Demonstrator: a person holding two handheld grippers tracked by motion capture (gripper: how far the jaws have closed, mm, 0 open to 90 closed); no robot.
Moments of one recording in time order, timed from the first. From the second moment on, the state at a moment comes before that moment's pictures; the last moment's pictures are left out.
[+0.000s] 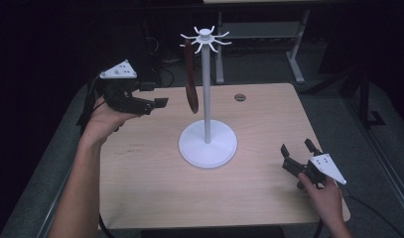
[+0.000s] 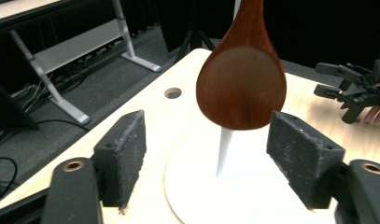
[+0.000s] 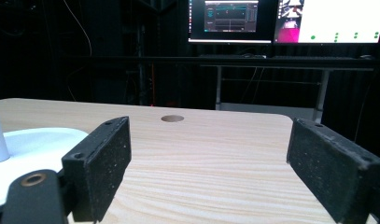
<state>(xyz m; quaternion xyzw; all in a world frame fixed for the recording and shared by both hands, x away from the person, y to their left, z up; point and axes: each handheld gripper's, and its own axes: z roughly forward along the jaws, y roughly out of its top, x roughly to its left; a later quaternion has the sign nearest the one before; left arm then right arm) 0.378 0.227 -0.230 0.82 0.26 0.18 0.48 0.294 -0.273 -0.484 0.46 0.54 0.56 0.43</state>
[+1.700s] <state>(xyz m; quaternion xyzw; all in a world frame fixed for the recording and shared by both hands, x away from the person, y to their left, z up) 0.310 0.293 -0.399 0.81 0.38 0.18 0.40 0.293 -0.273 -0.484 0.46 0.54 0.56 0.43</state>
